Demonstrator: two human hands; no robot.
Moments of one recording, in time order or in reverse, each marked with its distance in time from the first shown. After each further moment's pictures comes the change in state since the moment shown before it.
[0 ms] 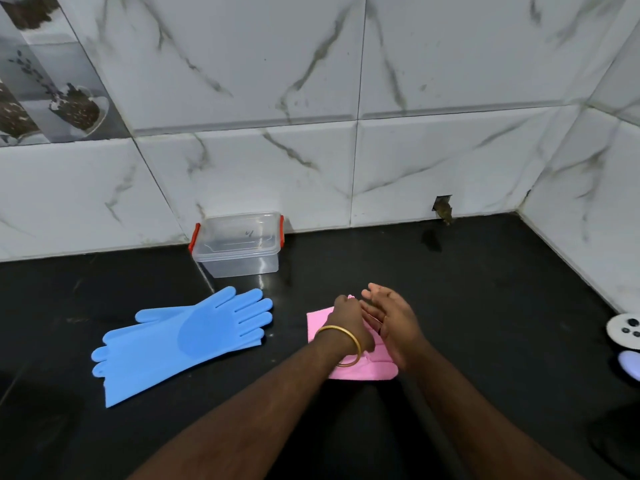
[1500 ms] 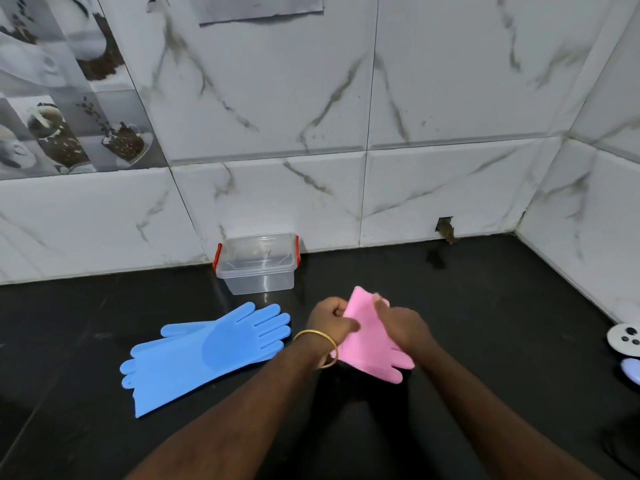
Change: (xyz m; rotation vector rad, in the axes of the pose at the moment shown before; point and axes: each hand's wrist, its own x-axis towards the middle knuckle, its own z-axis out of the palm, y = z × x) left_hand -0.023 -0.040 -0.039 -0.578 0.250 -0.037; right_hand -0.039 -0.035 0.025 -1.013 0.133 -0.017
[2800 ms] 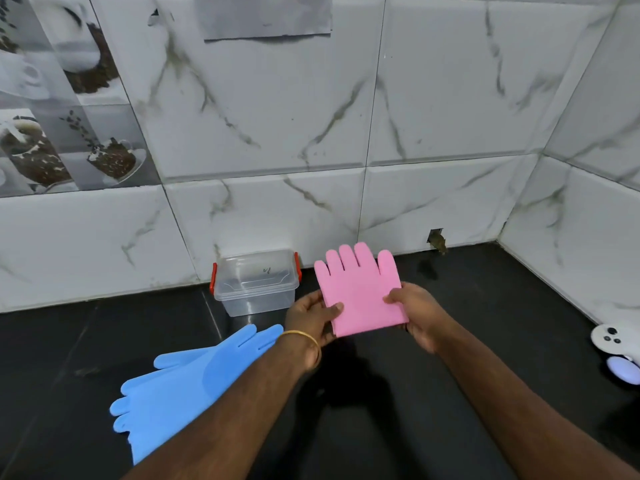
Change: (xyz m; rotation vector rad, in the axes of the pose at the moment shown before) left_hand 0.008 0.016 -0.066 -0.821 -0.080 -0.226; right_hand 0.015 -0.051 -0.016 0.712 -0.020 -0.005
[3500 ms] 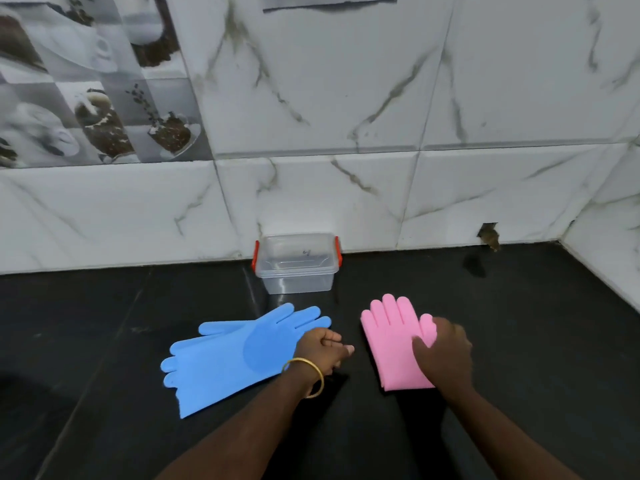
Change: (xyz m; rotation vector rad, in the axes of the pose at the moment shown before) left_hand 0.010 -0.062 -0.087 0.620 0.131 -0.013; right_hand -0.005 0.104 0.017 -0.909 0.400 -0.235
